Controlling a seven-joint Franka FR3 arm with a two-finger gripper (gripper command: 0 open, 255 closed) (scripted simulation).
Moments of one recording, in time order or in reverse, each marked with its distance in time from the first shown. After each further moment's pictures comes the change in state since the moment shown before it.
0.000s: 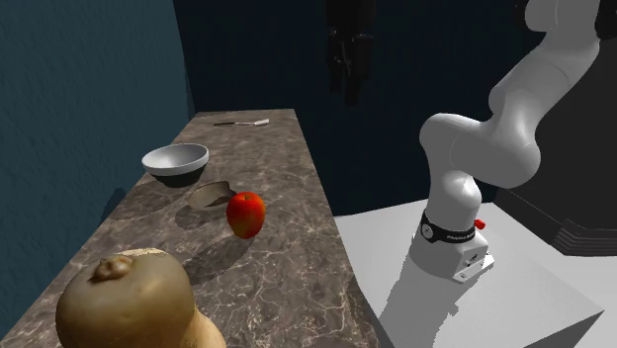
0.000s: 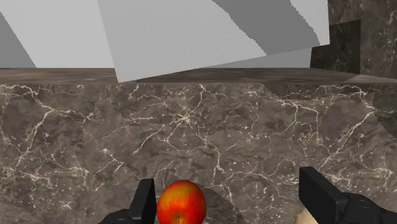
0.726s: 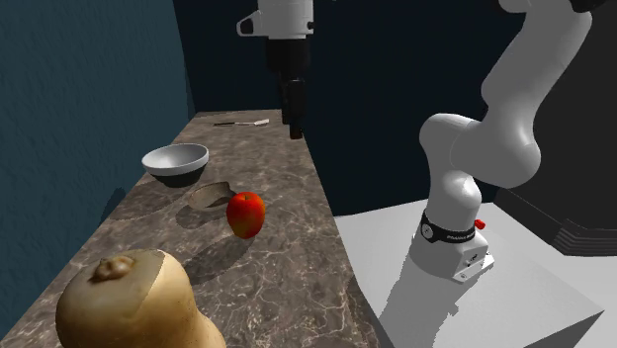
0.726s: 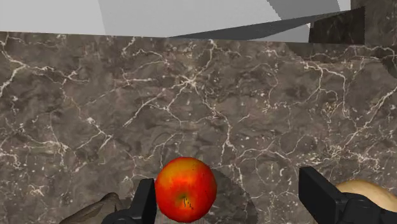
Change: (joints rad) arm 0.010 0.282 -0.133 0.030 0.006 0.229 -0.126
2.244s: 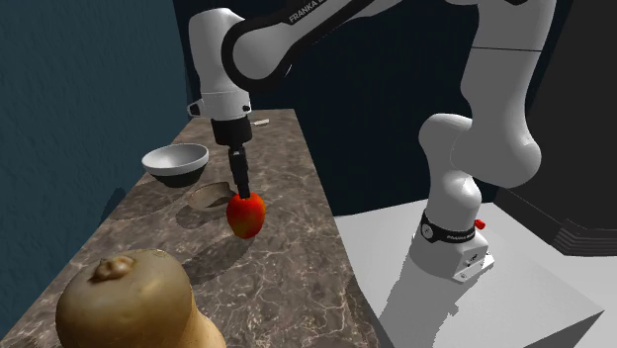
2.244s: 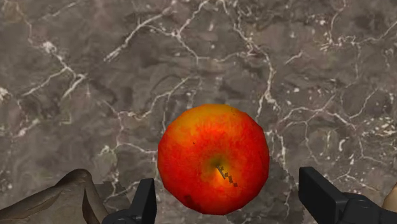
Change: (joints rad) arm 0.021 0.478 -0.134 0.103 0.153 0.312 -0.231
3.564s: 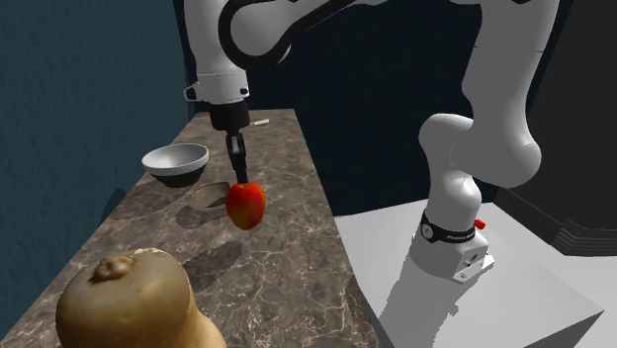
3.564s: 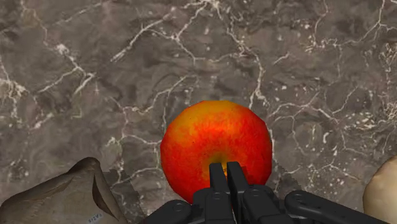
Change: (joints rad) arm 0.001 -0.030 0.003 0.051 -0.012 -0.078 0.014
